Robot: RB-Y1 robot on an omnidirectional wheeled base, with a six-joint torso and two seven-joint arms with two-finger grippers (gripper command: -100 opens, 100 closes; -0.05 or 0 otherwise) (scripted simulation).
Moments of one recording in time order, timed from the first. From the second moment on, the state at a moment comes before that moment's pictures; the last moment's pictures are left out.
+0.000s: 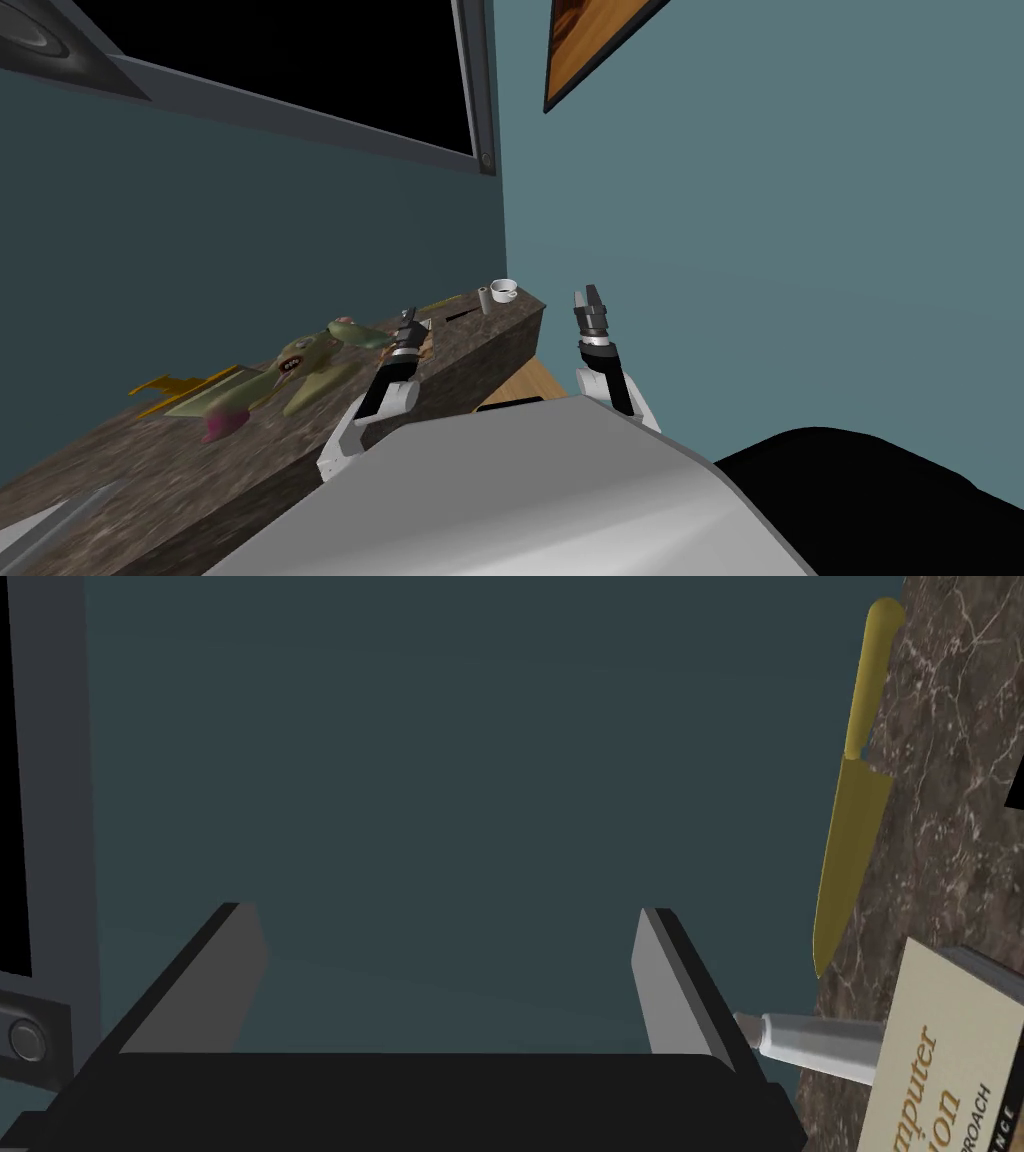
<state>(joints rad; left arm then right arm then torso) 0.30 0.23 0.13 -1.95 0.12 -0.16 0.13 0.46 -0.03 -0.06 -2.21 0.08 -0.56 0.01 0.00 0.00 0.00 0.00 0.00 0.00</state>
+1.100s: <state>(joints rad) 0.16 0.36 0.25 -1.73 0.11 0.14 0.15 0.47 -0.03 -0.06 -2.21 0.08 -0.56 0.01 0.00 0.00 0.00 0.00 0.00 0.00</state>
